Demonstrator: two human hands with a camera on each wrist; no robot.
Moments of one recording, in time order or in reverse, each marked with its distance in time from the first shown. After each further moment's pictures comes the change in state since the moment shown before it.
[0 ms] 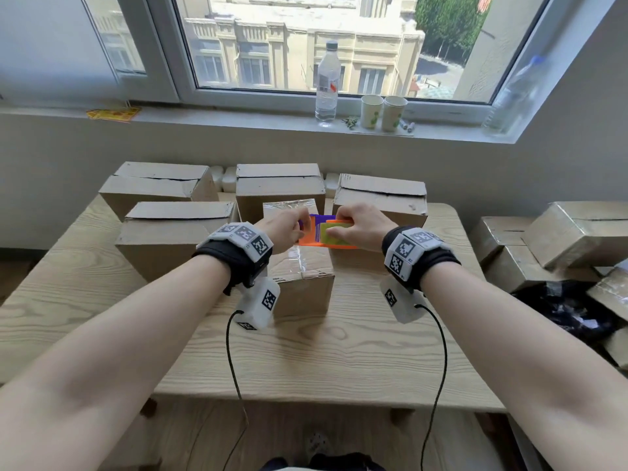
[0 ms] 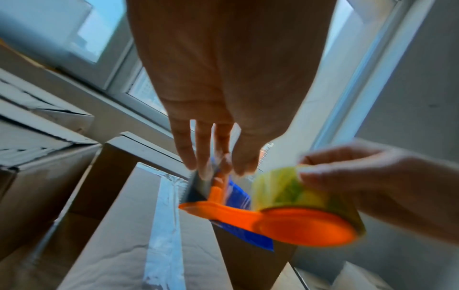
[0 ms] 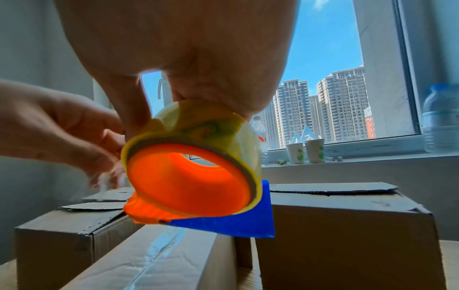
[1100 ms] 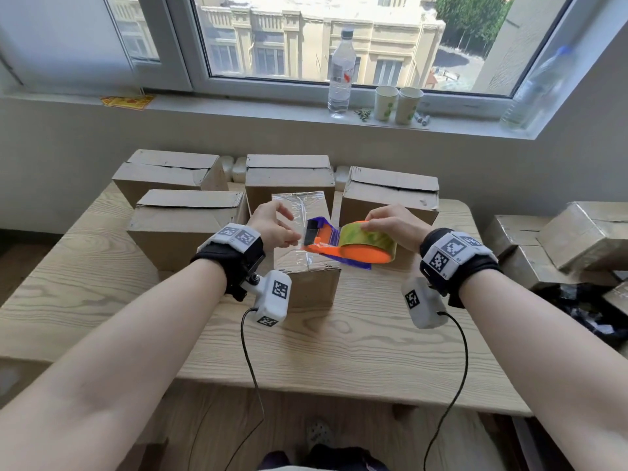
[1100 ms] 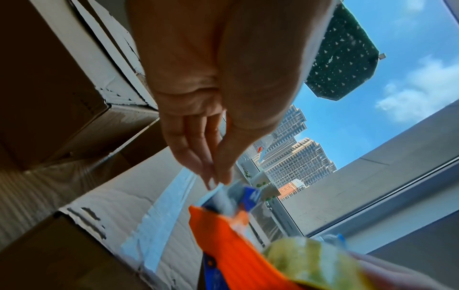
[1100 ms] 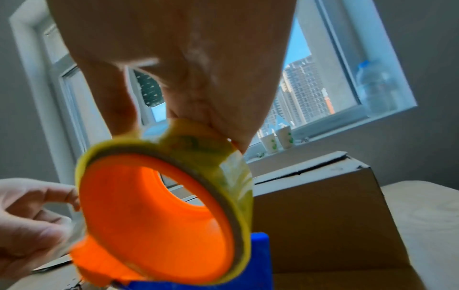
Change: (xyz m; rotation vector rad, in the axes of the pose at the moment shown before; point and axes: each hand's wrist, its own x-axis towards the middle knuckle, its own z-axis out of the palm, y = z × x) left_hand -0.012 -0.019 0.015 -0.674 0.187 -0.332; right_hand -0.018 0.030 -0.010 0.399 -0.113 0.098
